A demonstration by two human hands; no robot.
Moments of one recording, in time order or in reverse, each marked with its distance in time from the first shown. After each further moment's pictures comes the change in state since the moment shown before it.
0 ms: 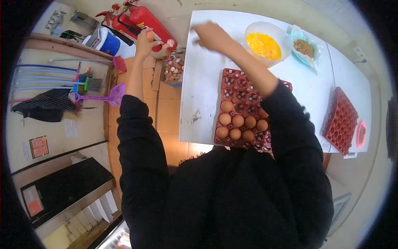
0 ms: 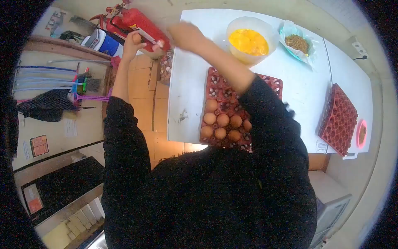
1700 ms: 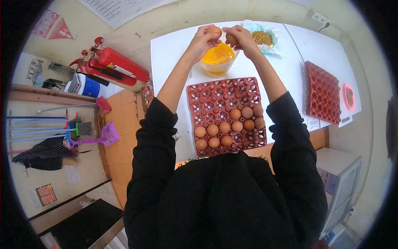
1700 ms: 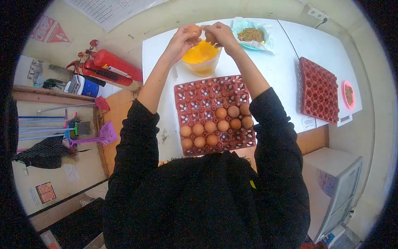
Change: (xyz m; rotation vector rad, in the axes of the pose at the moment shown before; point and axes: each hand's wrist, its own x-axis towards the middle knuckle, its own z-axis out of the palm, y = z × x) left_hand 0.055 0.315 0.134 -1.477 -0.656 -0.284; right_hand -0.133 0.133 -0.108 1.091 0.345 0.781
